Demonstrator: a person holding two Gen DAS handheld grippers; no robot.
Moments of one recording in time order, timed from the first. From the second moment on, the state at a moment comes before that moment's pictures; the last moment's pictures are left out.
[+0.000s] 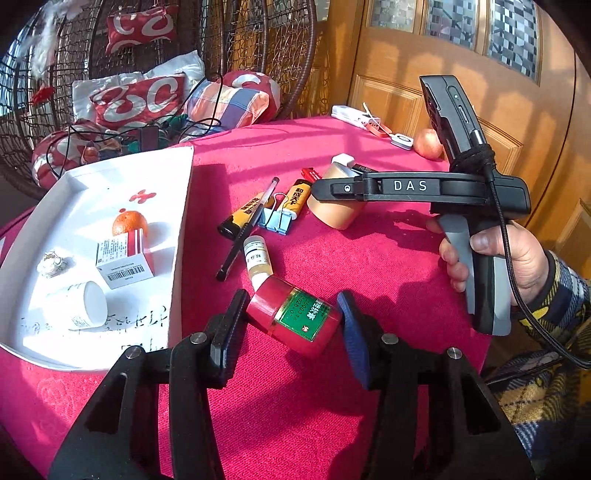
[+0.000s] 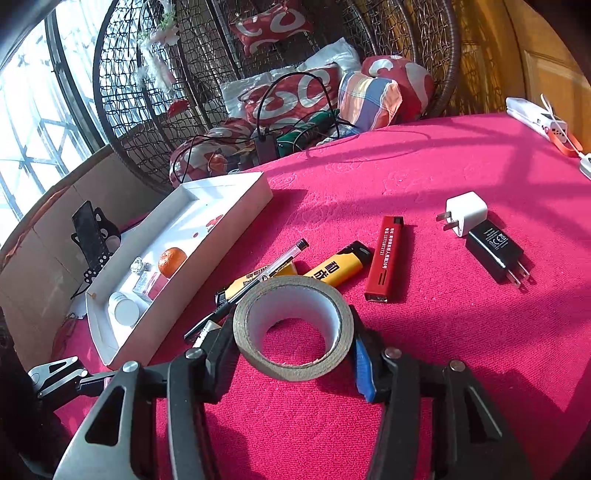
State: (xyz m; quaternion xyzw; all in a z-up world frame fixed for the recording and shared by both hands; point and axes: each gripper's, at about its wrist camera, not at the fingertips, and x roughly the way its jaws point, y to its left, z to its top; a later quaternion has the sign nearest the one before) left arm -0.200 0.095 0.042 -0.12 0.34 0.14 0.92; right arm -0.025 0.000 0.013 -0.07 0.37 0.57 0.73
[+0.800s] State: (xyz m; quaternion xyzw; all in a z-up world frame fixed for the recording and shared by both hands) left arm -0.247 0.127 0.079 -0.17 0.25 0.19 0.94; right arm -0.047 0.000 0.069 -0.06 0.30 0.61 0.73
